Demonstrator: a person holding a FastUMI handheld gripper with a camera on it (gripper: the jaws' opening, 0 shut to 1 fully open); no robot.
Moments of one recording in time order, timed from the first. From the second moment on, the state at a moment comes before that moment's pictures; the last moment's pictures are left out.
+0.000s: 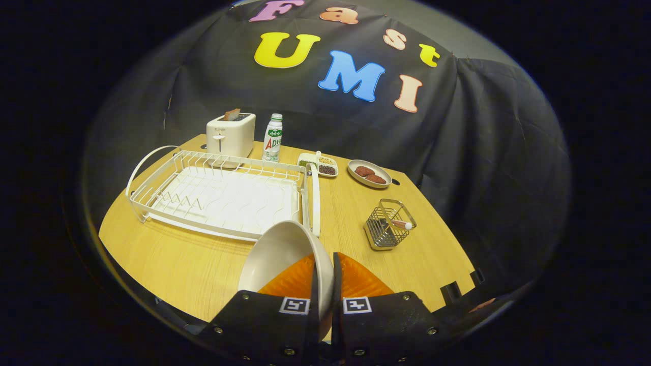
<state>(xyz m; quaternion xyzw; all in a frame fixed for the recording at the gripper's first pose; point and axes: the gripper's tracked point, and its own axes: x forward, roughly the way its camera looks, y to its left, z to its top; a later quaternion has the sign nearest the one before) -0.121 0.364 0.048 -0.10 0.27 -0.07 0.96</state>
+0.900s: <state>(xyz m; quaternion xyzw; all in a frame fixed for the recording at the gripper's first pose) -0.110 0.344 -0.028 -0.06 0.32 -0.06 0.94</state>
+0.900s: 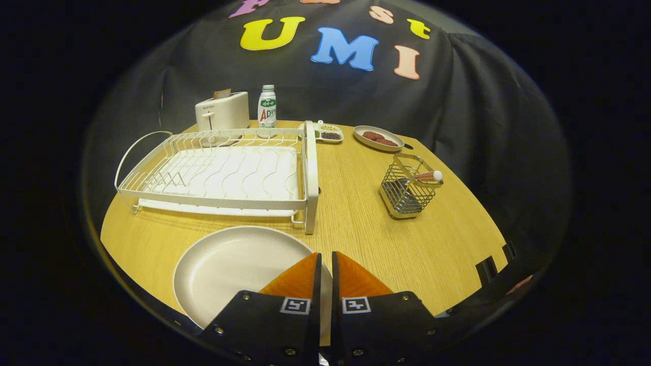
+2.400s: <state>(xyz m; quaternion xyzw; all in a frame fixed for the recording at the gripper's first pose) -0.023 0.205 0.035 -0.02 0.29 -0.20 0.93</state>
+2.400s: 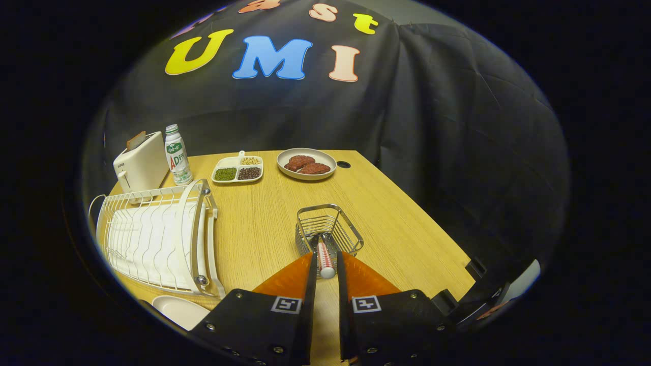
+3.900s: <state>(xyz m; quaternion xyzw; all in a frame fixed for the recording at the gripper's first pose) -0.041 0.252 0.136 -0.12 0.23 -0.12 0.96</state>
